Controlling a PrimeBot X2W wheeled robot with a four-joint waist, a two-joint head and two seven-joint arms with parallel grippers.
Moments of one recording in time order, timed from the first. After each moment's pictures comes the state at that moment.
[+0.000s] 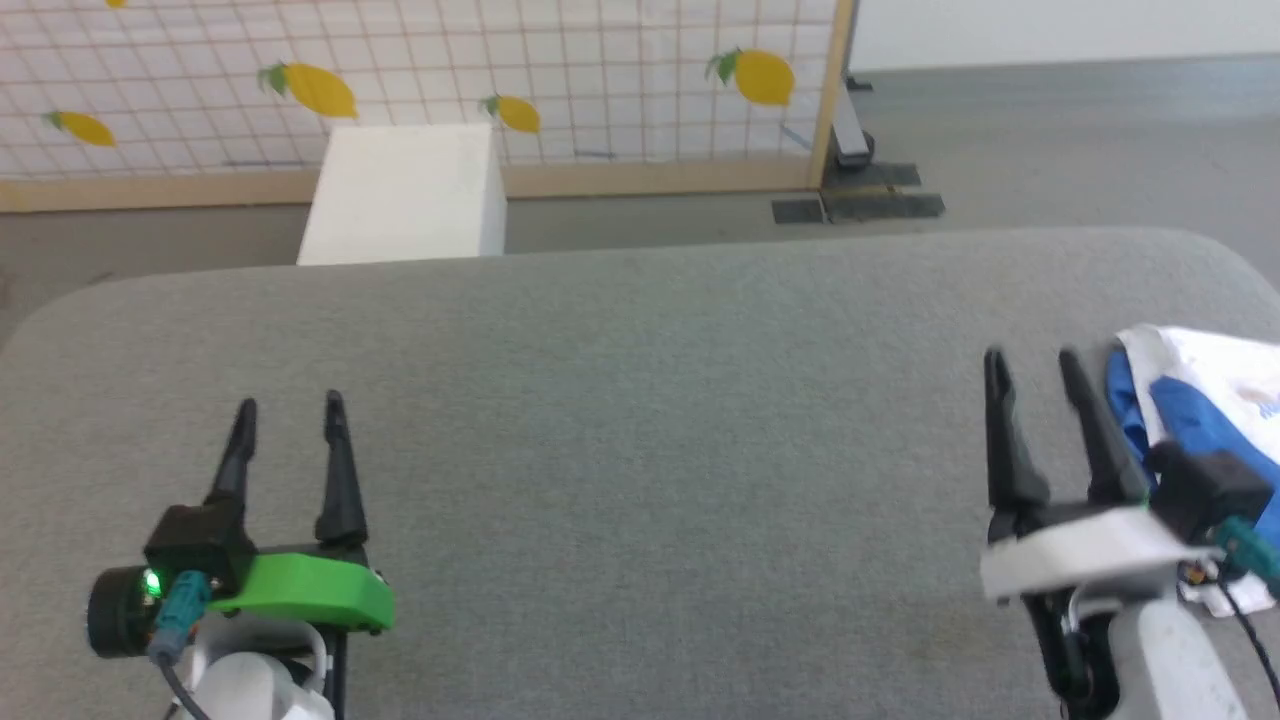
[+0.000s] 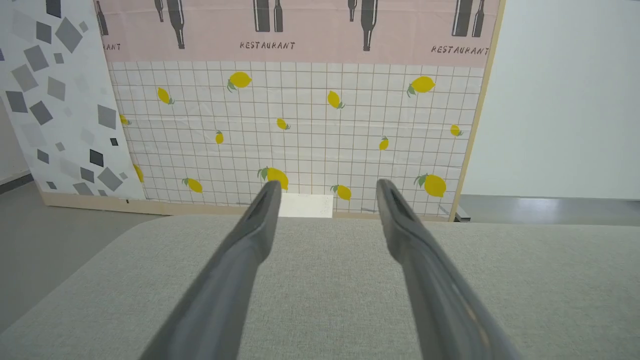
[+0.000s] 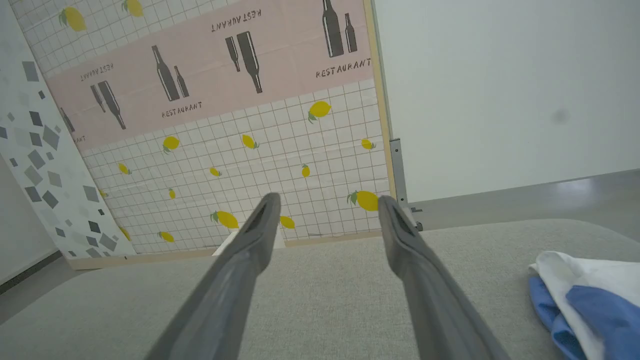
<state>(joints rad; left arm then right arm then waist) -0.08 0.13 0.03 0.08 -0.16 -0.01 -0.25 -0.16 -0.05 -0.02 0.17 0.27 0.13 -0.25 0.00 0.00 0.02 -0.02</state>
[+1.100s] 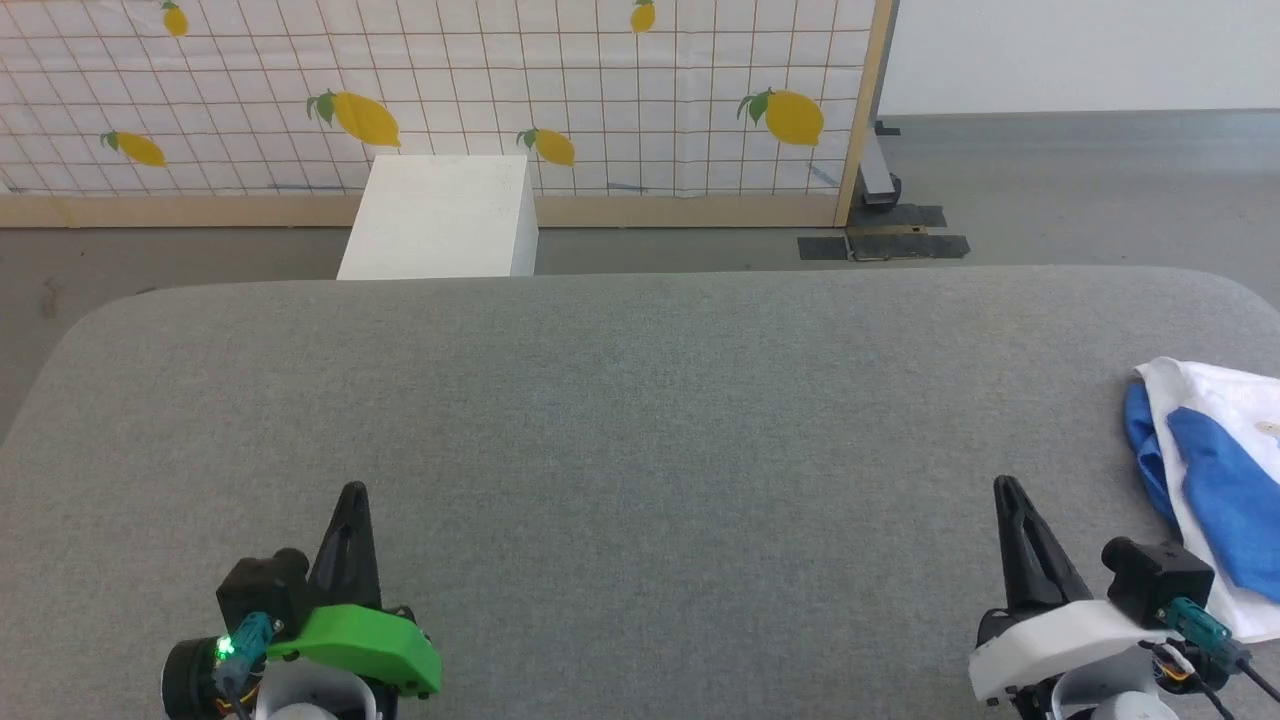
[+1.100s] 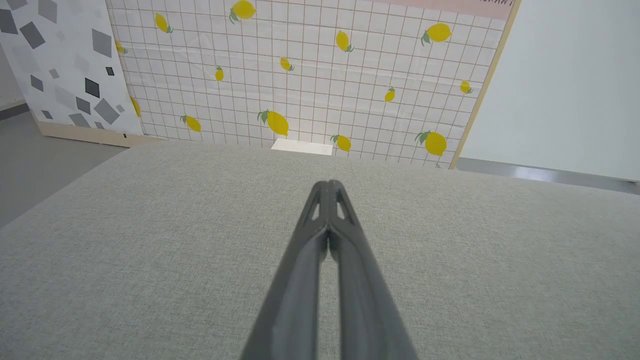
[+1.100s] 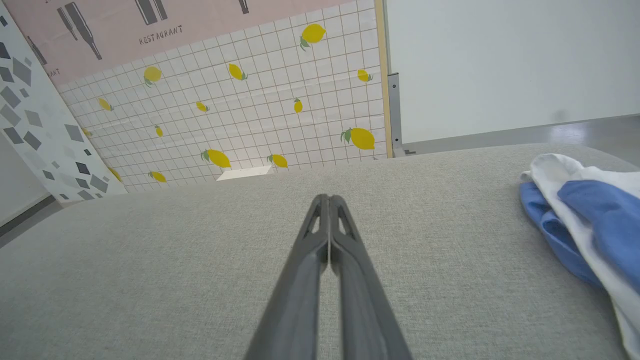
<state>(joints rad) -0.05 0.08 -0.01 0.25 -0.20 0.00 -0.26 -0.05 -0.05 -0.02 0.32 0.23 0.13 -0.25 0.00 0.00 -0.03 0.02</state>
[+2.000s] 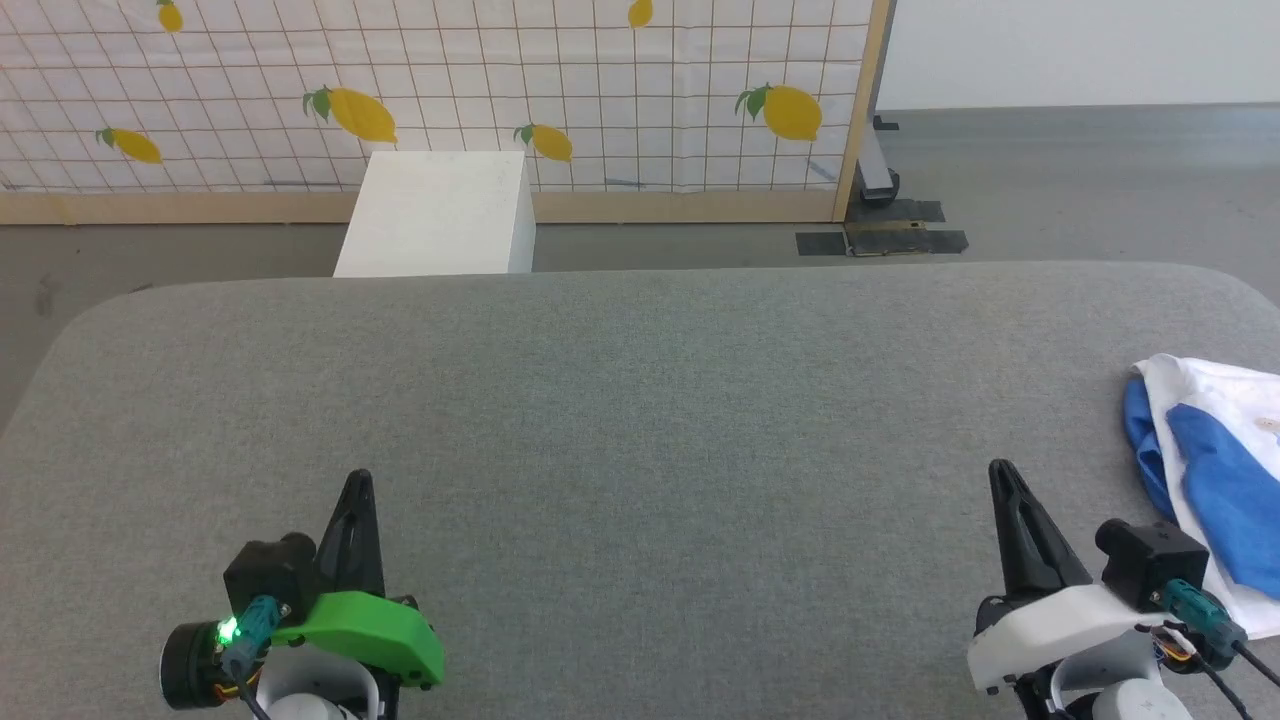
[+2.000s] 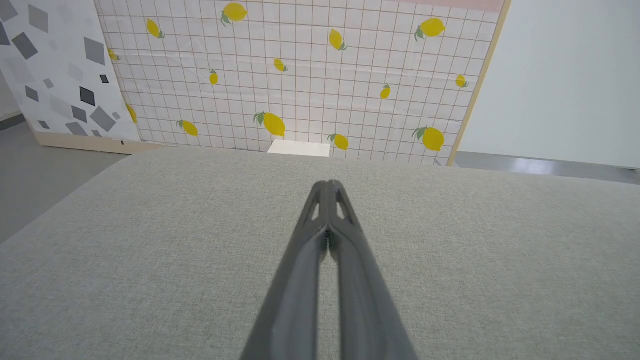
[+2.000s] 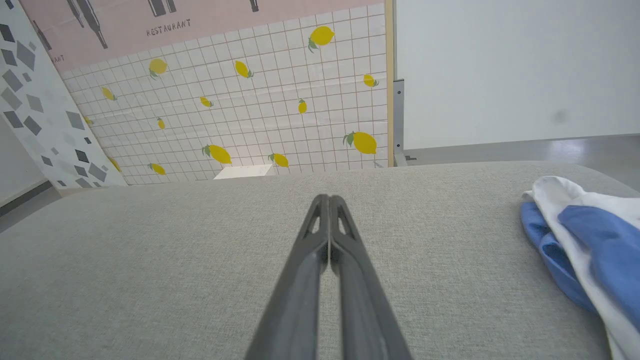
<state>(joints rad) -0.05 0.08 -0.01 0.20 -0.16 0.00 -0.20 -0.04 -0.05 -0.02 0.25 0.18 0.13 -0.20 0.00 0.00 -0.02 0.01</state>
